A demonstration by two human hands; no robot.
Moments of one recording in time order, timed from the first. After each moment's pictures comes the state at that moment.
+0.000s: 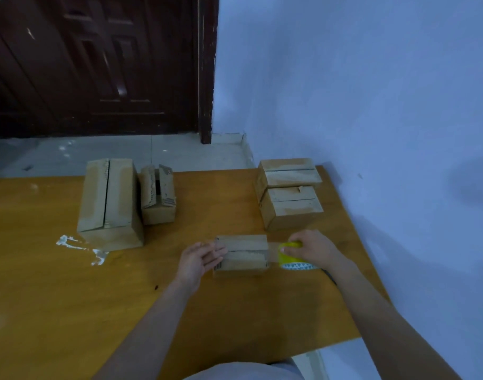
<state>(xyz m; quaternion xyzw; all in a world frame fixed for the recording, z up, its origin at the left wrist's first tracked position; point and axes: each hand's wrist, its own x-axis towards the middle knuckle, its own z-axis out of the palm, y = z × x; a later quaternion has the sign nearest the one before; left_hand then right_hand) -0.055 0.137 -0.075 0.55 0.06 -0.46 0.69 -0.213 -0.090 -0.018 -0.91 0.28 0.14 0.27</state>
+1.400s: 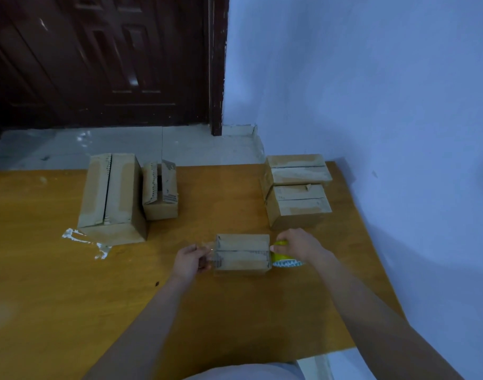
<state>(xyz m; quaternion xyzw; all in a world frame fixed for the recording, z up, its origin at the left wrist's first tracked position) -0.049 0.137 -0.089 0.69 0.08 -0.41 0.59 -0.174 -0.097 -0.053 -0.90 0.27 0.25 0.21</state>
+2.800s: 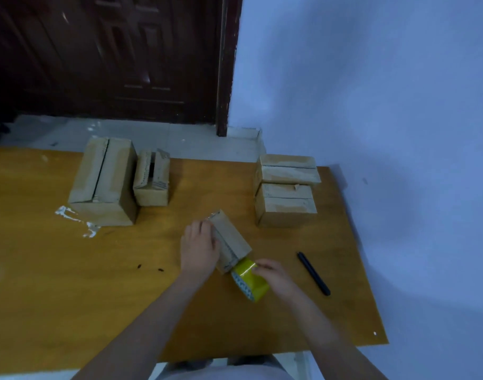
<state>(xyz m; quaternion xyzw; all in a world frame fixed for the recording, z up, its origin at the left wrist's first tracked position) -0.101 0.094 -0.096 0.93 -0.28 -0.01 0.25 -0.238 -0.046 -0.090 -0.65 0.37 0.09 0.65</state>
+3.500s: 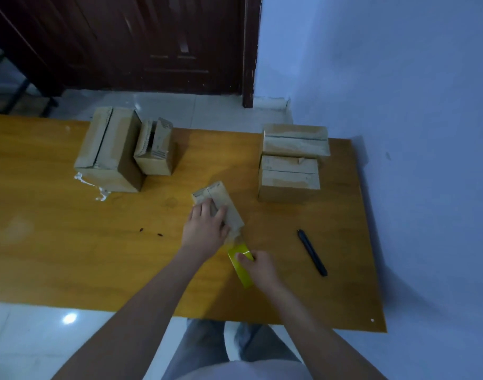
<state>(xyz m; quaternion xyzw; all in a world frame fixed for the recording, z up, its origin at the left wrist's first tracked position) -0.142 0.069 -0.080 0.94 -0.34 -0.10 0.02 -0.267 -0.038 -0.113 -0.74 0.32 0.12 0.58</state>
